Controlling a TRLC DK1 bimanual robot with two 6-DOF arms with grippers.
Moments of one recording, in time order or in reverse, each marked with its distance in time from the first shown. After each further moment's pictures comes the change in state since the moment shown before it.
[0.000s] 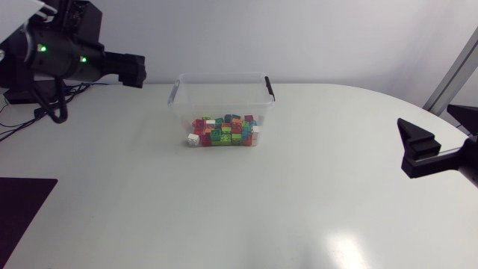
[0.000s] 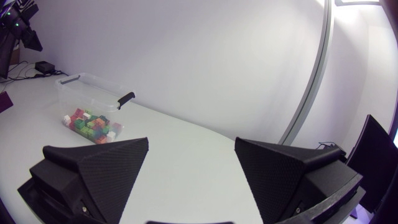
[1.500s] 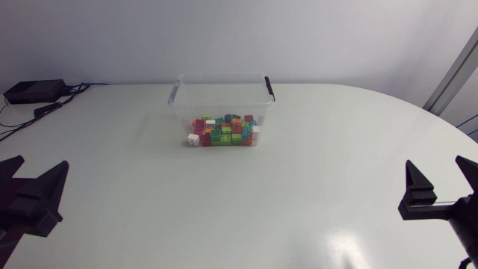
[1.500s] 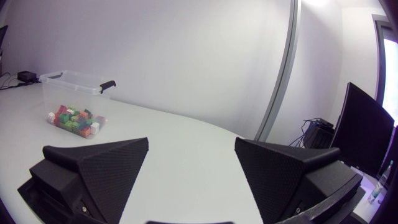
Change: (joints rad) left arm 0.055 -1.280 -0.830 -0.008 0.003 0.016; right arm -0.109 -0.419 -0.309 -0.047 0.032 0.071
